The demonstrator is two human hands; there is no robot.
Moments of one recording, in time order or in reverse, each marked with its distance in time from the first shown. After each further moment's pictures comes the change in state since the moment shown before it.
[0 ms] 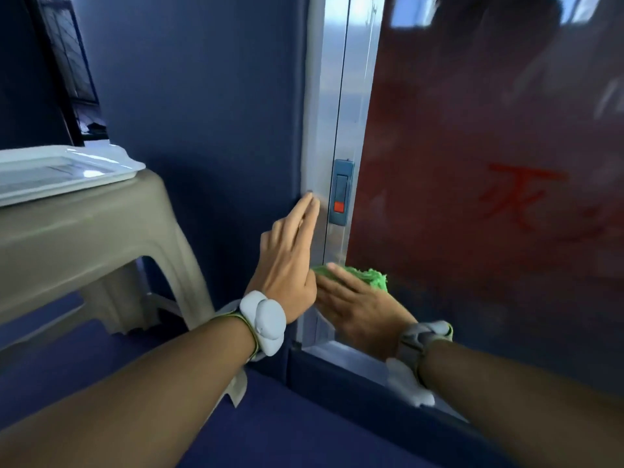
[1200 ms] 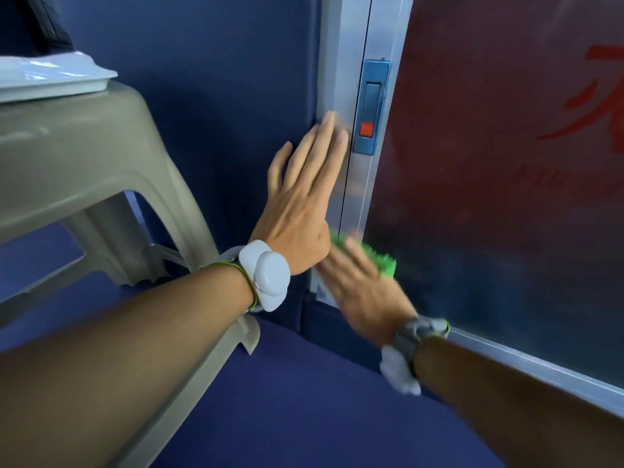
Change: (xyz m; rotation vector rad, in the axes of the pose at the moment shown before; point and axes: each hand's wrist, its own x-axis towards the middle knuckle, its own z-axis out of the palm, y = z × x) left_hand -0.002 -0.019 0.007 0.174 0.051 0.172; right_hand -0.002 -0.074 0.058 0.076 0.022 0.190
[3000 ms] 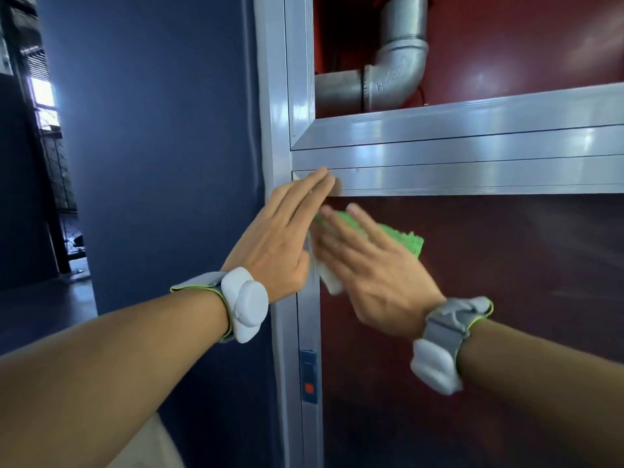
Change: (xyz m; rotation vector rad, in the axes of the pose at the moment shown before) left_hand 0.241 0.021 -0.194 0.043 0.209 0.372; right_hand 0.117 0.283 -0.259 -0.201 0.318 0.131
